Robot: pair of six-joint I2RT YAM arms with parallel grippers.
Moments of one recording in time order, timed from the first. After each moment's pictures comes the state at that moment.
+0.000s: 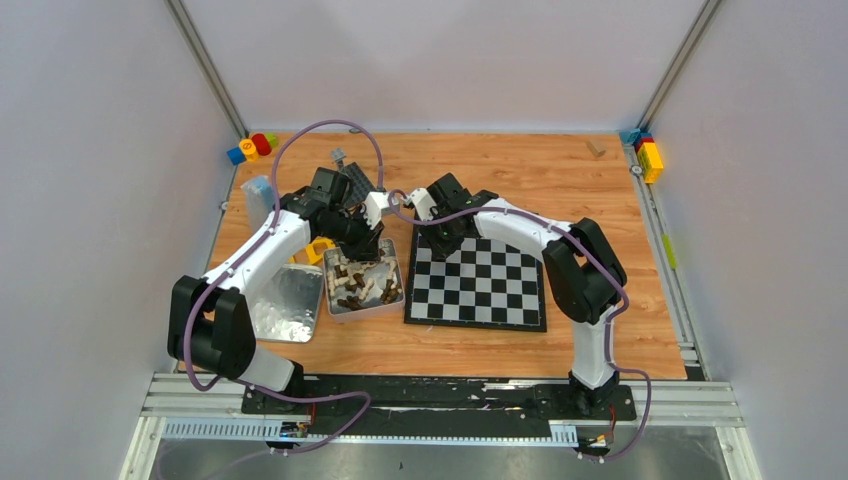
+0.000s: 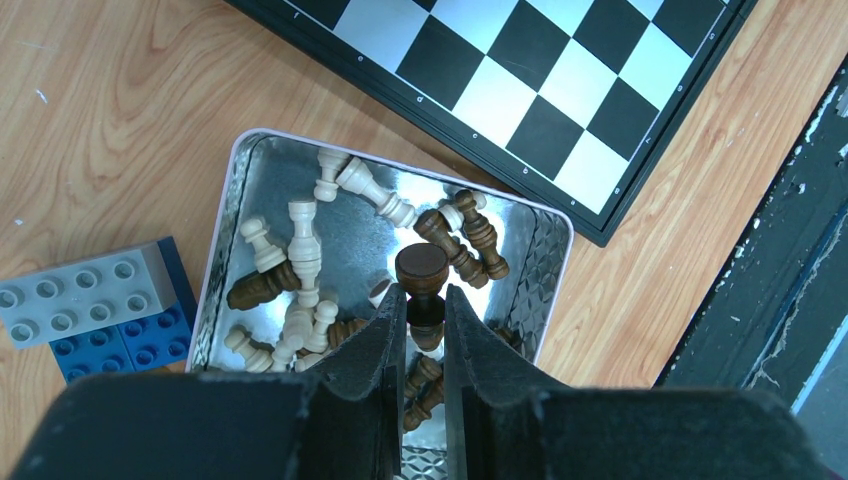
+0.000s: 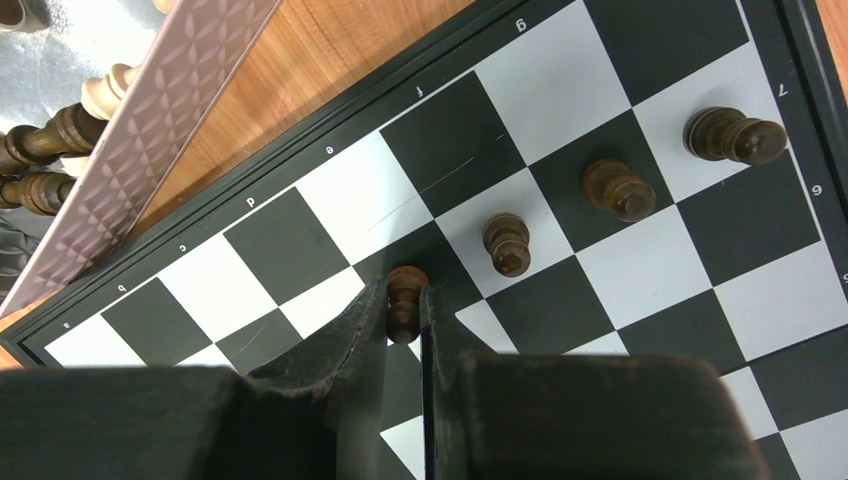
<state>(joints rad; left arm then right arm) -0.33 1.46 1.12 -0.76 0.60 0.55 0.69 1.98 1.47 -0.55 -0.19 -0.20</state>
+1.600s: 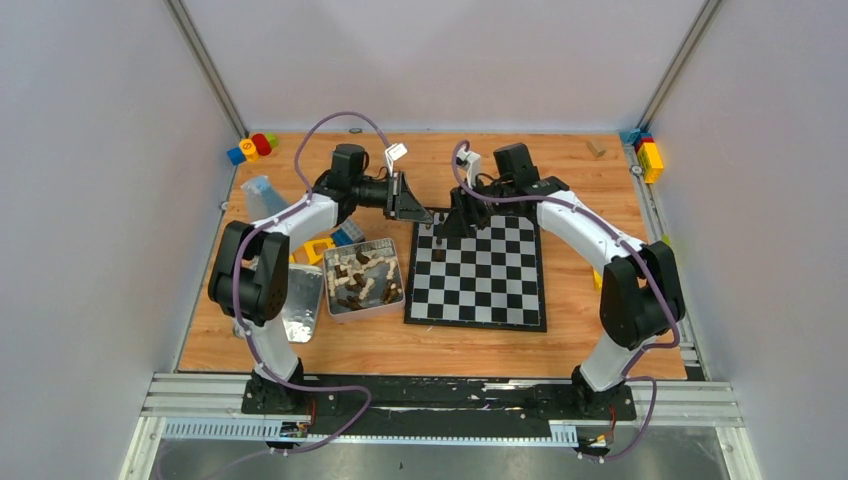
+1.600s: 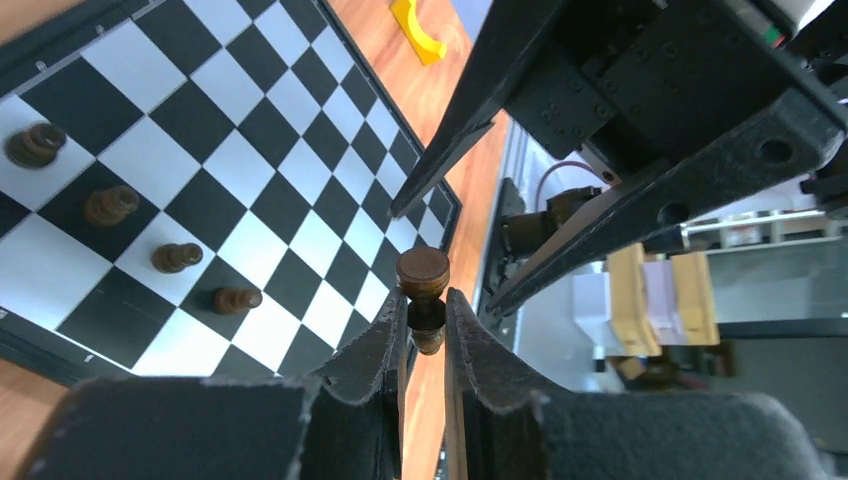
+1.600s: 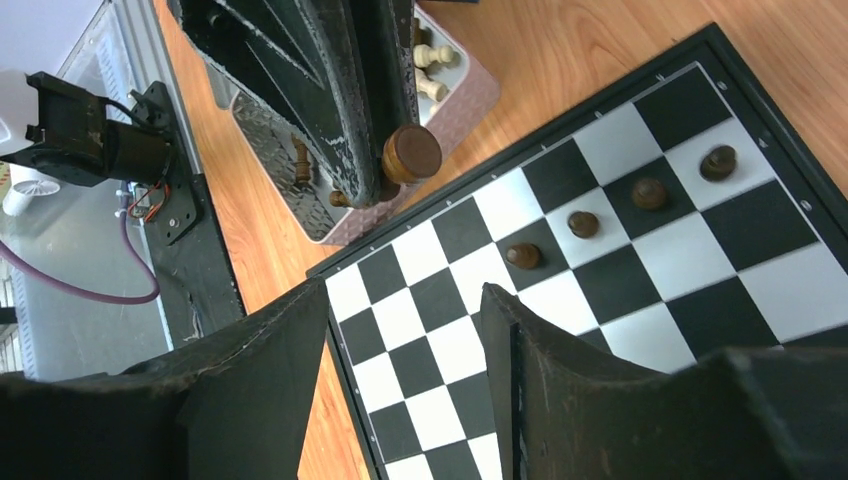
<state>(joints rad) -0.33 1.78 1.22 0.01 1.13 -0.43 0.44 1.70 1.34 -0.42 -0.80 -0.04</state>
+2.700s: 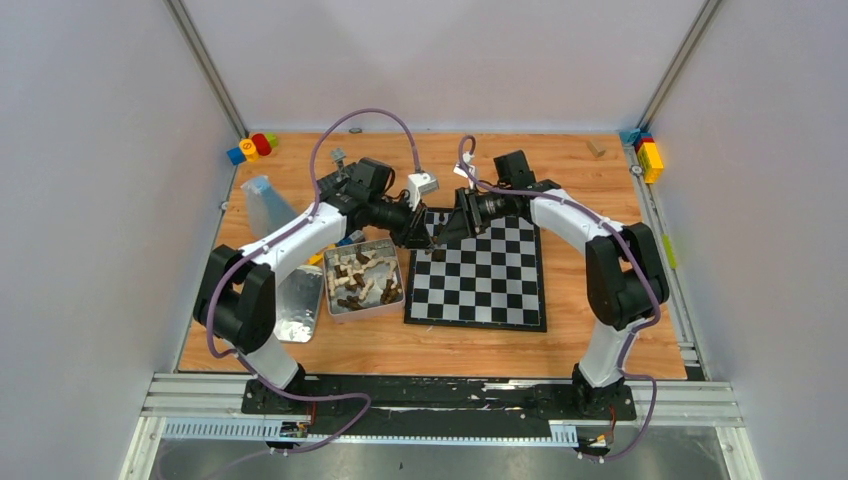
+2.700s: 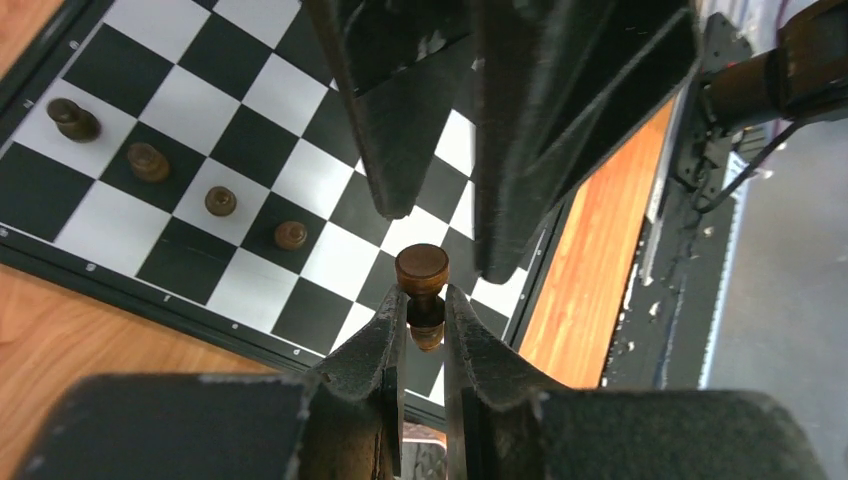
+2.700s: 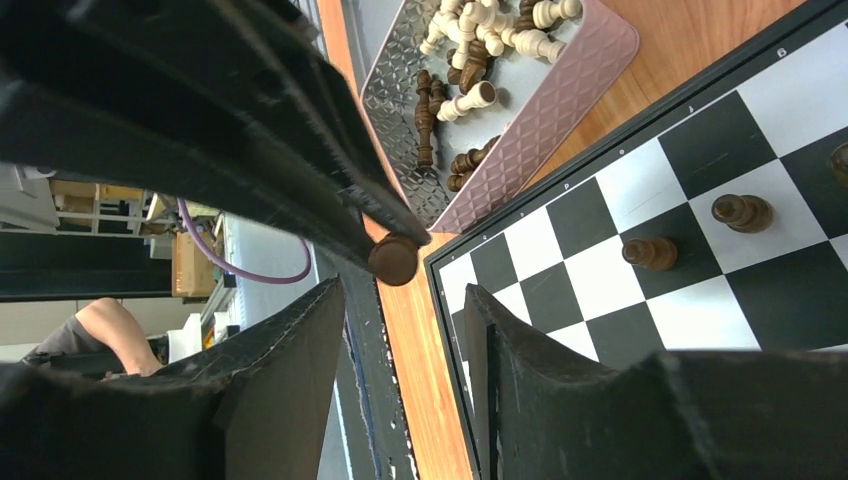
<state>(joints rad) -0.50 1.65 1.22 -0.40 0.82 0.13 0.38 1.81 1.31 -0.35 -1.11 0.17</state>
